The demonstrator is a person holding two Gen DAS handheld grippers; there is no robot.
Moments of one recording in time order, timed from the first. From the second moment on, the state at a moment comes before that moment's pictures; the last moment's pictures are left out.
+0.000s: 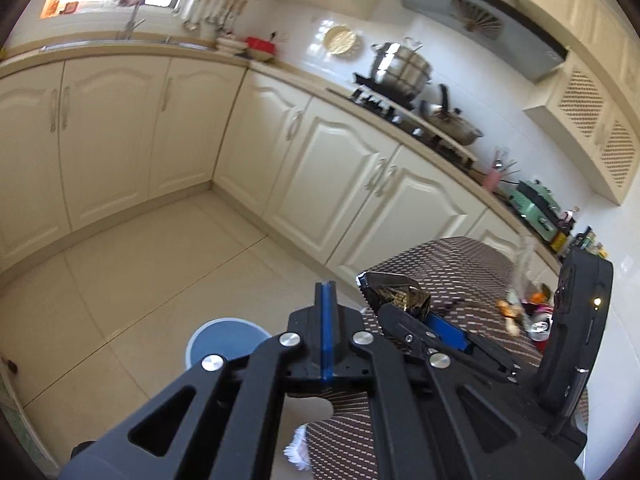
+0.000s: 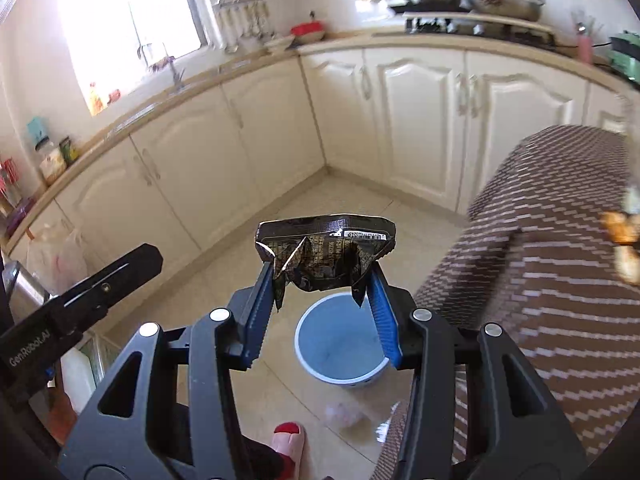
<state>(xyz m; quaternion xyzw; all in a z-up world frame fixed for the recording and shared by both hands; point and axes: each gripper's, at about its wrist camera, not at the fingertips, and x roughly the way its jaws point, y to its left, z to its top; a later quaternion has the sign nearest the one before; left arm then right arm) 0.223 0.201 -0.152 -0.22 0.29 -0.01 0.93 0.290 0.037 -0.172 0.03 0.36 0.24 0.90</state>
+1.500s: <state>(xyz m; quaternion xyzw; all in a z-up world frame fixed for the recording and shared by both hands) 0.306 0.239 -0.254 -0.20 0.41 0.04 0.89 0.354 0.054 -0.239 0.02 0.40 0.23 0.89</state>
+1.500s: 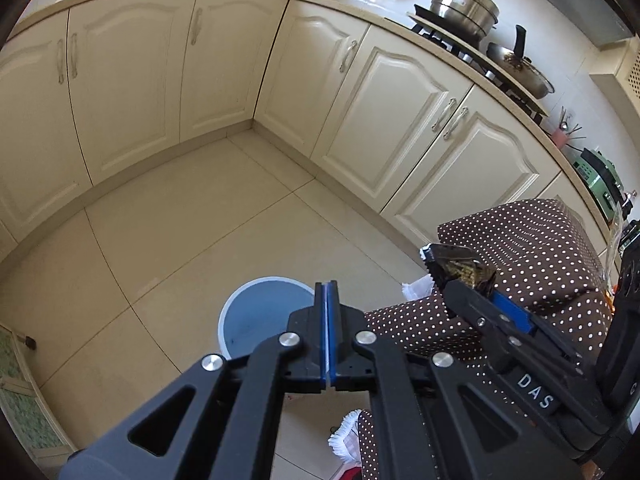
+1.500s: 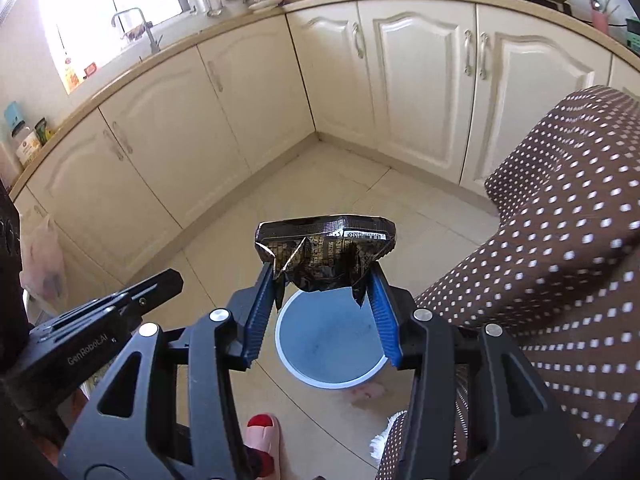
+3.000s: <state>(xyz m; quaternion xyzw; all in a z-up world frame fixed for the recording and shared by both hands) 0.361 -0.098 -0.161 0.01 0.38 -0.20 0.90 0.280 -0.221 -0.115 0.06 0.24 -0.07 0.97</state>
